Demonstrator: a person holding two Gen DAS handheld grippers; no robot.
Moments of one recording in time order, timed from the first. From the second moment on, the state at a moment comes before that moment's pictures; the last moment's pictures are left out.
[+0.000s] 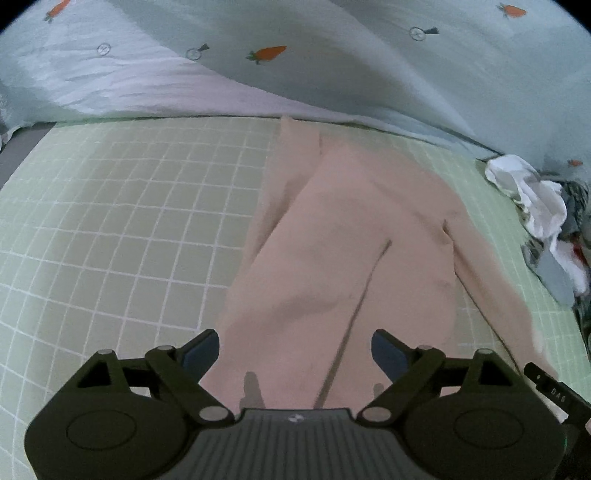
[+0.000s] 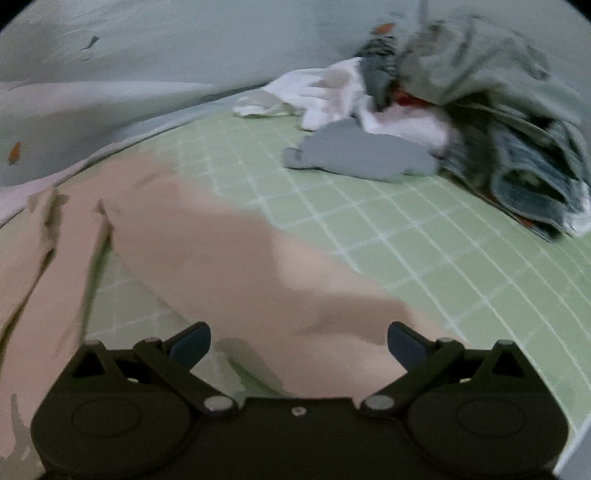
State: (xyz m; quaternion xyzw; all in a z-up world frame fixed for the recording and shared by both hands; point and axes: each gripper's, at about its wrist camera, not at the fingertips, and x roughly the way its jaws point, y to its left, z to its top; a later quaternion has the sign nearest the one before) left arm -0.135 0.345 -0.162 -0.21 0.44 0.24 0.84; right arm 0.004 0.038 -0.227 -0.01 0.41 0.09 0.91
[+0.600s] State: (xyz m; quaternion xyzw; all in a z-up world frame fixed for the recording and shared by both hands) left arm -0.130 0.333 -0.153 -0.16 0.44 0.20 0.86; right arm -0.011 0.018 -0.247 0.02 0.37 -0.02 0.93
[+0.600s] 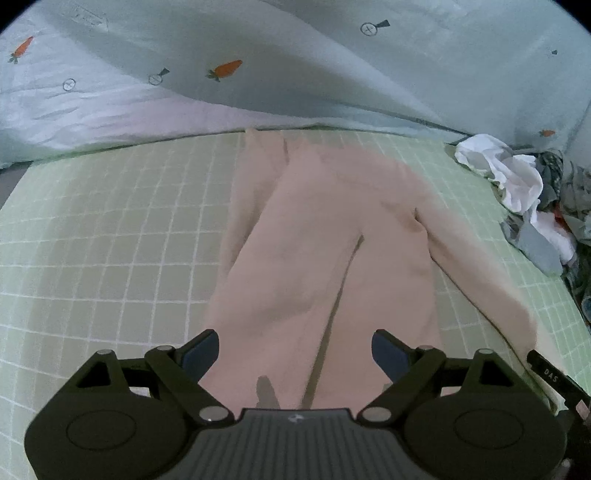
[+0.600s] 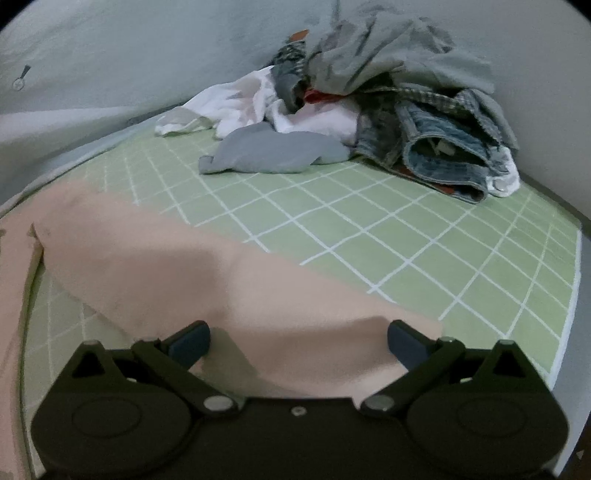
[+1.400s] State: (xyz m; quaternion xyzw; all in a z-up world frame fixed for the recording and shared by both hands) left arm -0.142 0.345 -0.157 -0.18 0.44 0.22 0.85; right arm 0.008 0.062 -0.217 0.11 0.39 0.13 0.91
